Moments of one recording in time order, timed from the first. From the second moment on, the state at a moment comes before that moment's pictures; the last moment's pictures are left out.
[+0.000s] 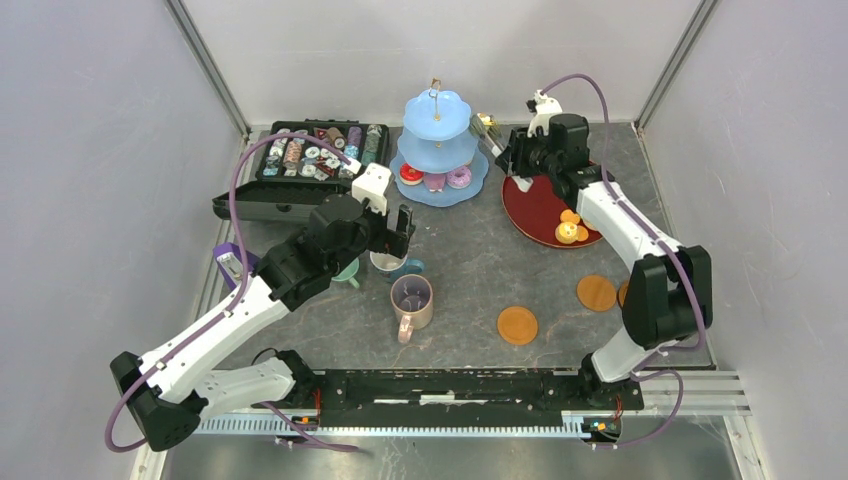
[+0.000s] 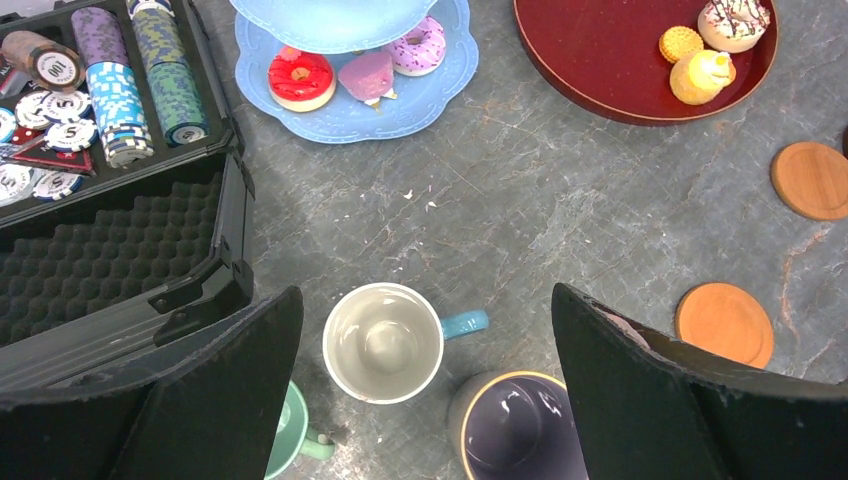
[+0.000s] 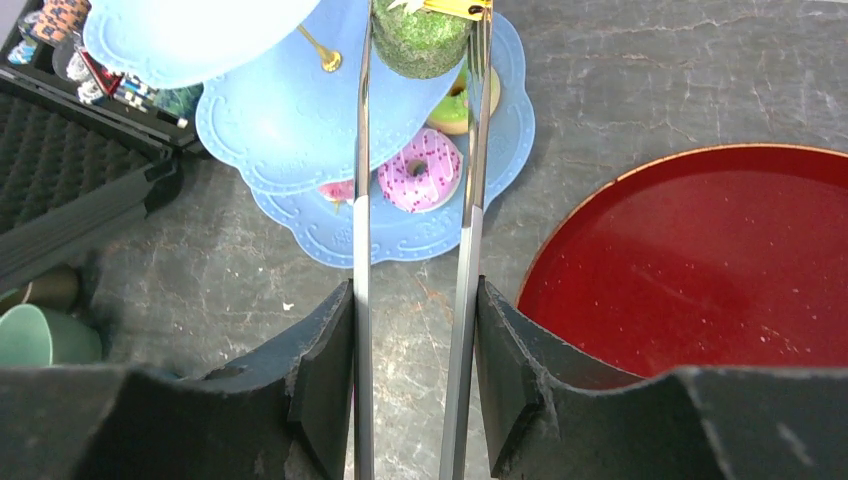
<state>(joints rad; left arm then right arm) -0.79 1.01 1.04 -0.41 -0.28 -0.14 0.23 1.61 1.27 -0.11 -0.24 0.18</state>
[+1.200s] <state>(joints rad) -0.79 1.01 1.04 -0.41 -0.29 -0.14 0.32 1.93 1.58 -0.13 -0.20 0.20</state>
